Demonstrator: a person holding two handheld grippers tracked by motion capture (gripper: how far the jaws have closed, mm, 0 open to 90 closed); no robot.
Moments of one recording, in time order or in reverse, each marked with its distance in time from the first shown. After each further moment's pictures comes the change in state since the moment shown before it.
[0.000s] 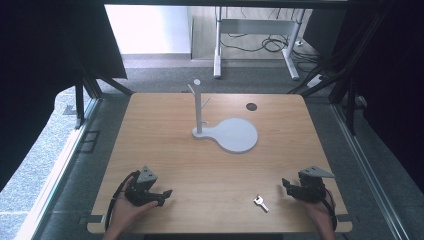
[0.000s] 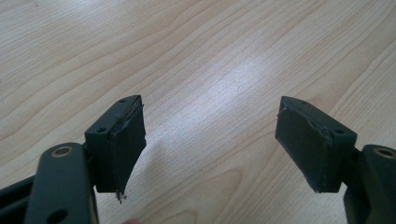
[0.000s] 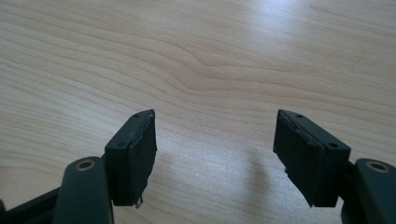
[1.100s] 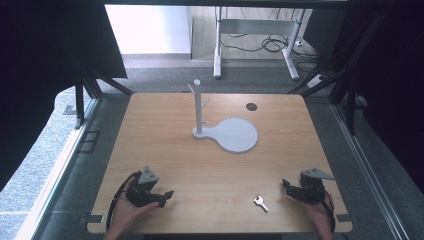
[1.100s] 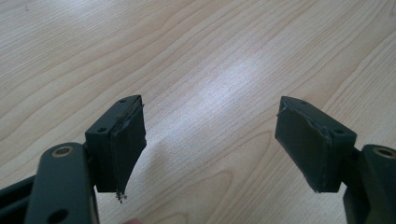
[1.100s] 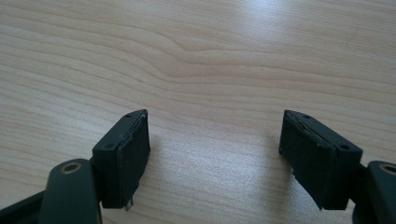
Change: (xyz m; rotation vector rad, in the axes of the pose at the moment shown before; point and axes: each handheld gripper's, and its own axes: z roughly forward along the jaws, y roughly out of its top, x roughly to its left) left arm -0.004 0.002 0.000 0.002 -0.011 0.015; right arm -0.005 -0.011 0.011 0.003 -0.036 0.050
